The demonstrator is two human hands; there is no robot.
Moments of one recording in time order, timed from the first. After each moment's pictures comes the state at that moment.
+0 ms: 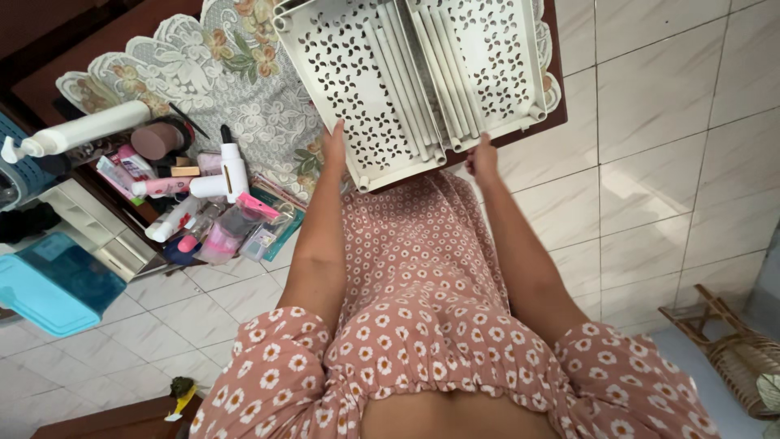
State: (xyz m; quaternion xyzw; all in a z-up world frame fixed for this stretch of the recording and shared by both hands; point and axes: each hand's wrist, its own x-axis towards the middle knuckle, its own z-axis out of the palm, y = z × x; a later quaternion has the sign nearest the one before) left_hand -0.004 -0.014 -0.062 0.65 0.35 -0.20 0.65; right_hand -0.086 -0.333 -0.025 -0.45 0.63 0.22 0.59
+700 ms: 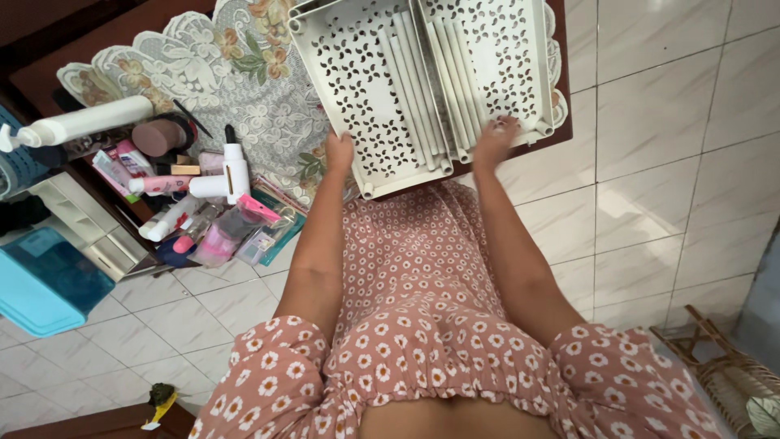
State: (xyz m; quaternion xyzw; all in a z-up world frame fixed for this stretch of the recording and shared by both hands) left_hand 0.000 -0.008 -0.070 0.79 0.28 -0.21 0.51; right_hand -0.044 -0.322 -0.050 -0.80 0.48 -0.03 0.35
